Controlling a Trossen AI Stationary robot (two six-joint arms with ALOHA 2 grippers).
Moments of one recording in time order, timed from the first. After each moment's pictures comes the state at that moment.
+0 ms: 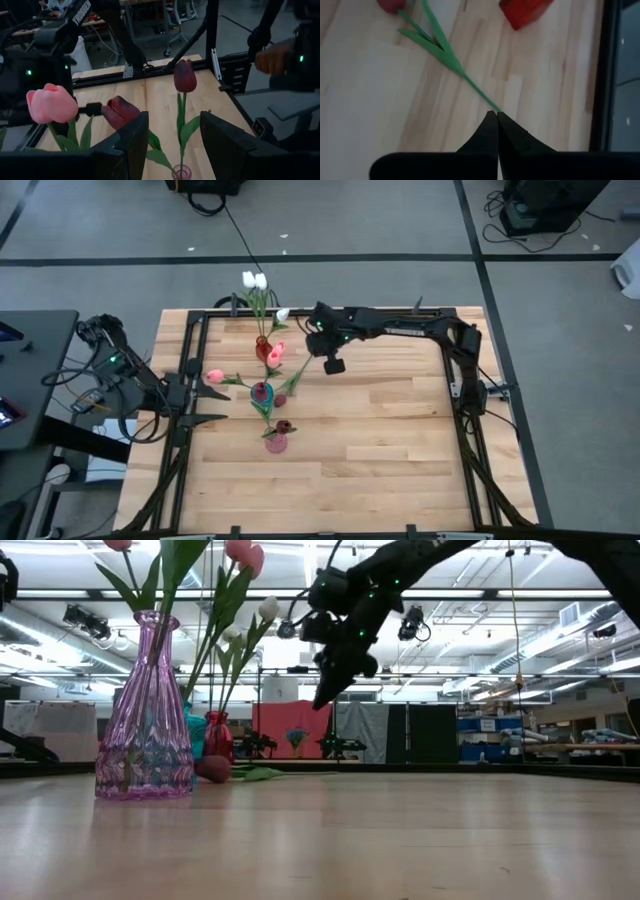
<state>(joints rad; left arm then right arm) -0.84 0.72 1.02 -0.63 -0.75 -0.16 -0.34 2.00 1.66 -0.67 -0.09 -0.60</state>
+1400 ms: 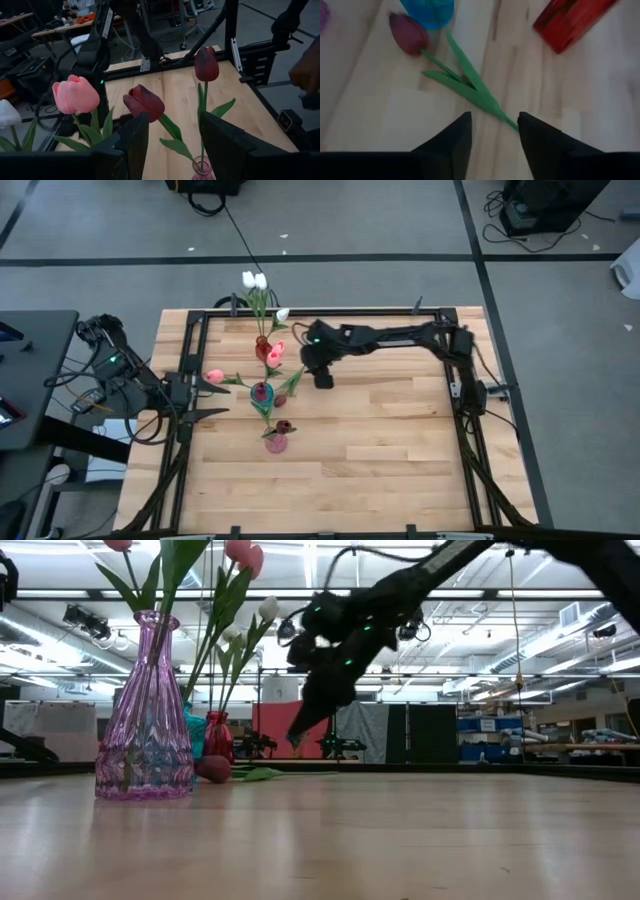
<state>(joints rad) -0.84 0.72 1.02 -0.70 -0.83 -0.16 -0.31 2.05 1.48 -0.31 -0.22 -0.39</state>
